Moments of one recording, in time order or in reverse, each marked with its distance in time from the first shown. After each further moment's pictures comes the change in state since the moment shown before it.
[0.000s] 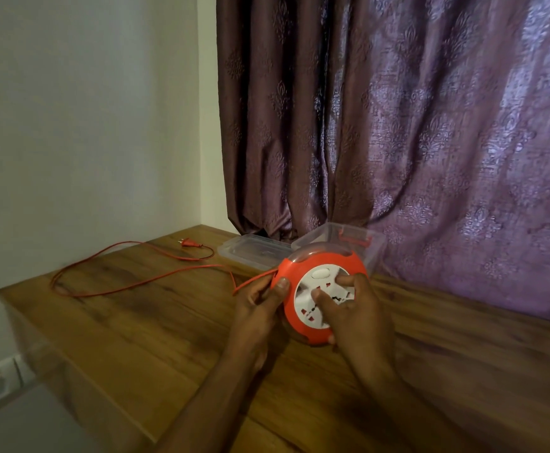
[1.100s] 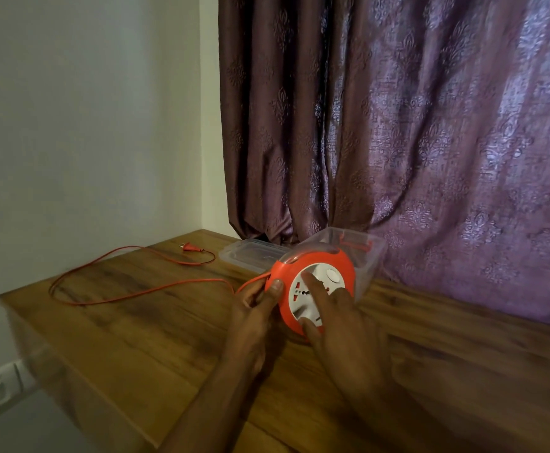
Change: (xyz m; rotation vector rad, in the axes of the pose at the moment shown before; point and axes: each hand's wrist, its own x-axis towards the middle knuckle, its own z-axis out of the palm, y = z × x) left_hand 0.007 -0.007 -0.008 -0.092 0.066 0.022; right_hand -0.018 -0.014 -0.002 -0.625 -0.114 -0.464
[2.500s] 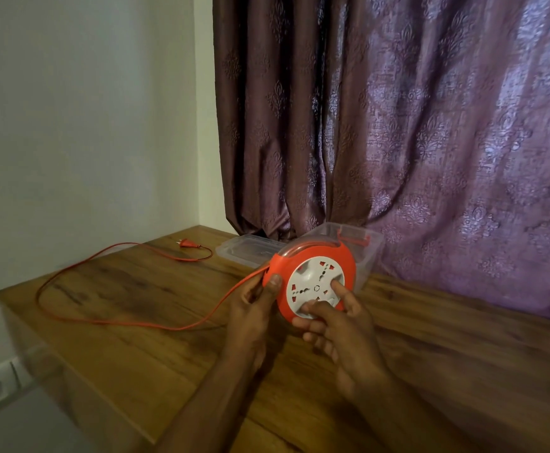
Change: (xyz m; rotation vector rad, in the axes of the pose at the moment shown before) left_hand -0.010 0.012 0.010 0.023 0.028 -0.029; right_hand 0.006 -0.008 0.006 1.555 -0.070 0.735
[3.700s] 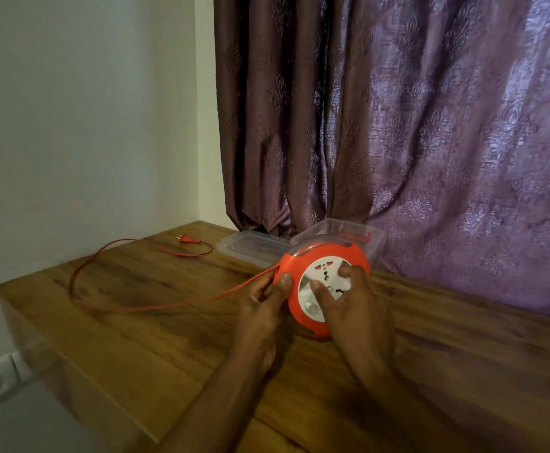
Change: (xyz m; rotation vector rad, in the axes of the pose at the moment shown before) left_hand 0.001 -0.012 0.007 -0.036 -0.022 -0.011; right_hand 0.018 0.000 -0.020 -1.058 0.317 -0.570
